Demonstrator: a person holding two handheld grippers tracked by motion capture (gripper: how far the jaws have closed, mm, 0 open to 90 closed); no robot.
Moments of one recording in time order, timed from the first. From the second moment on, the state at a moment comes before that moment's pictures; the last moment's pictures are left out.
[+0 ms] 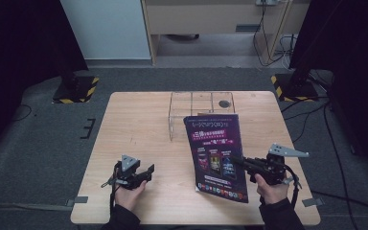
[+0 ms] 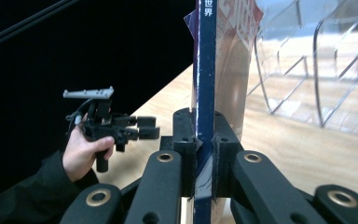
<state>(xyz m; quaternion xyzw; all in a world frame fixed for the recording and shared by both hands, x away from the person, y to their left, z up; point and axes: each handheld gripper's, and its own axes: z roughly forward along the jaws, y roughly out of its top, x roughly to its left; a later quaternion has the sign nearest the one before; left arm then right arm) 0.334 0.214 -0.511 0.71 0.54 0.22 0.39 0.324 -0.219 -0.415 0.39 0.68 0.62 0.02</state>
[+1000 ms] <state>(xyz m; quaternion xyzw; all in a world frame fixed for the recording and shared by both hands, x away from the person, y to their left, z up) 0.346 0.220 -0.531 0.73 0.56 0.24 0.31 0.346 -0.239 -0.344 0.39 0.64 0.65 0.14</state>
